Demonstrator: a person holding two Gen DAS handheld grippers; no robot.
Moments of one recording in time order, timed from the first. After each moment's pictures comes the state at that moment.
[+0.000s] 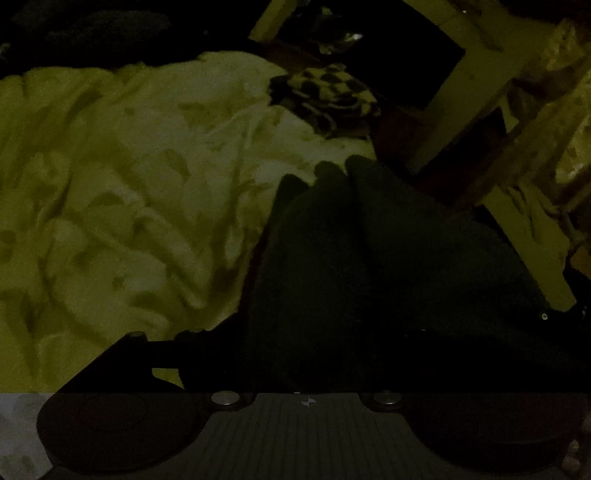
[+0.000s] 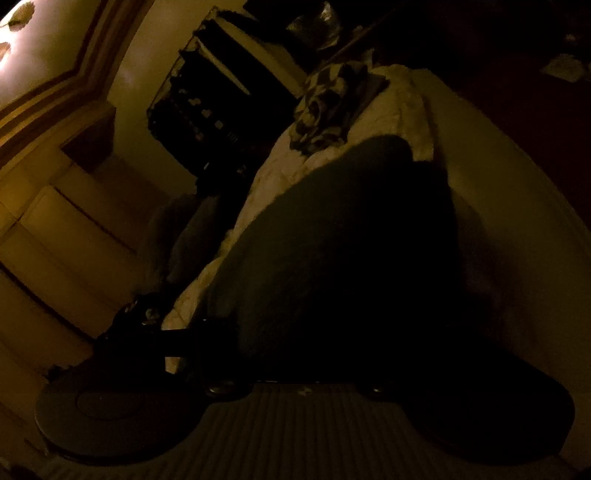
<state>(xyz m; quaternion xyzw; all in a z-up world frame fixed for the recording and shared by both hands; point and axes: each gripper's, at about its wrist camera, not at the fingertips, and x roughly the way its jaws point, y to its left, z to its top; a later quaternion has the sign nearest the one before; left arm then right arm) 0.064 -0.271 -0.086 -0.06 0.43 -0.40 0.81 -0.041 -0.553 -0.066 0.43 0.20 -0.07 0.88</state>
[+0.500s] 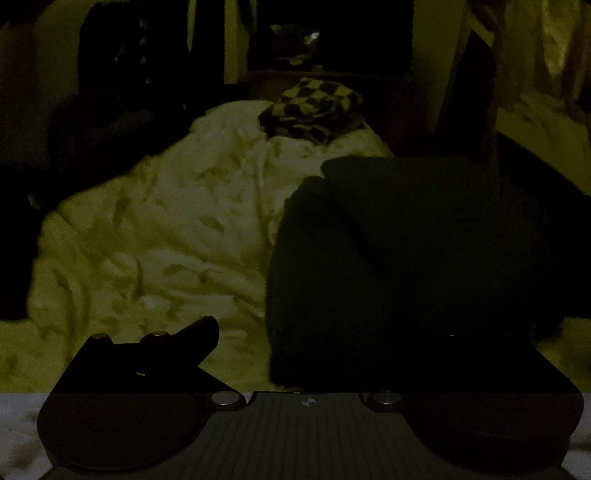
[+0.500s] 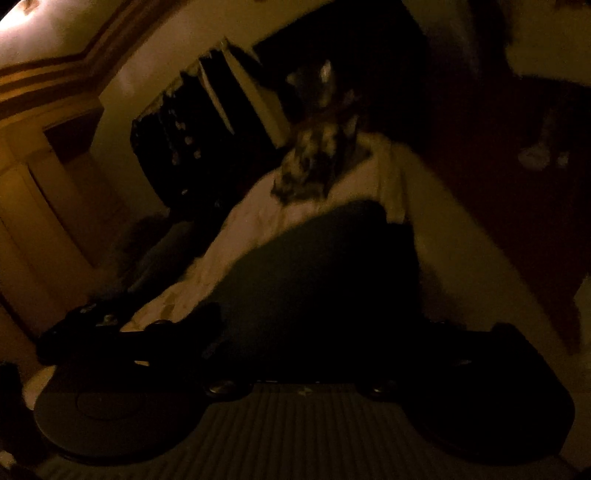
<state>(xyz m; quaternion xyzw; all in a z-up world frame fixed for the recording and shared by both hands) -0.013 -0.256 -0.025 0.16 0.33 -0.36 0.85 -0.087 -0.473 -0.010 0.29 0.14 -0.20 0.93</state>
